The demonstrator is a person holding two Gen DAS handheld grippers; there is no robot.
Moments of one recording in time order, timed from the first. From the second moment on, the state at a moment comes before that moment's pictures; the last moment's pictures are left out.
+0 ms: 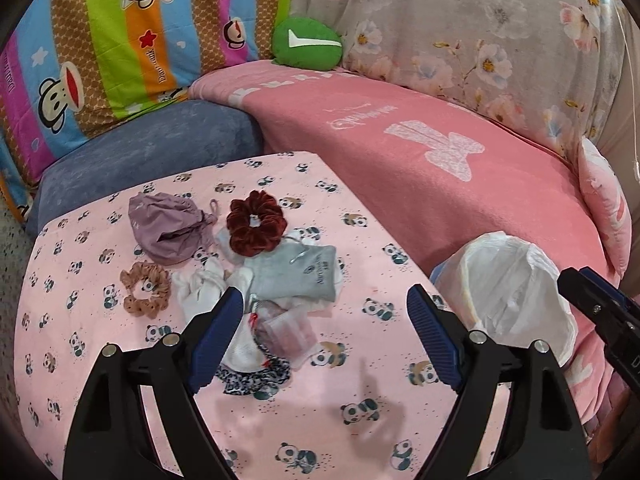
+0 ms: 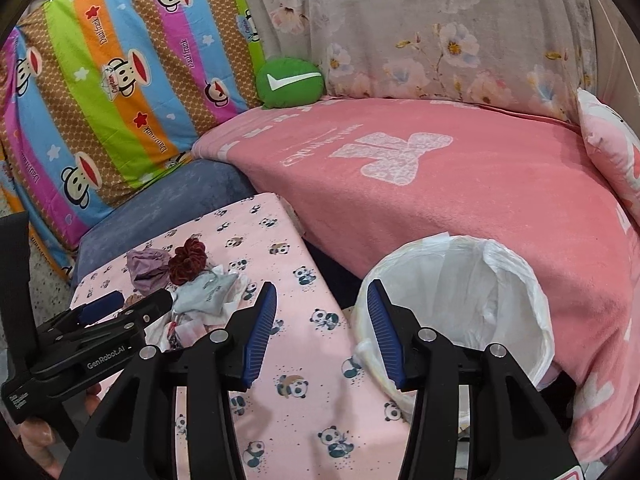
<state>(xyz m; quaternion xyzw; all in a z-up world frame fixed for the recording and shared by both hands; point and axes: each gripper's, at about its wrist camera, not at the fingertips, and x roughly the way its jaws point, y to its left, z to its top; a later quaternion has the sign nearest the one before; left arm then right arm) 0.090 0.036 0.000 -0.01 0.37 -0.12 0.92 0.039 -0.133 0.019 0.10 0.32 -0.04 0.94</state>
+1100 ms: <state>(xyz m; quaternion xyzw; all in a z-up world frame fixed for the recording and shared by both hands) 0.114 0.148 -0.060 -0.13 0.44 -0.11 0.88 0.089 0.001 -0.062 0.09 0.42 0.07 0.90</state>
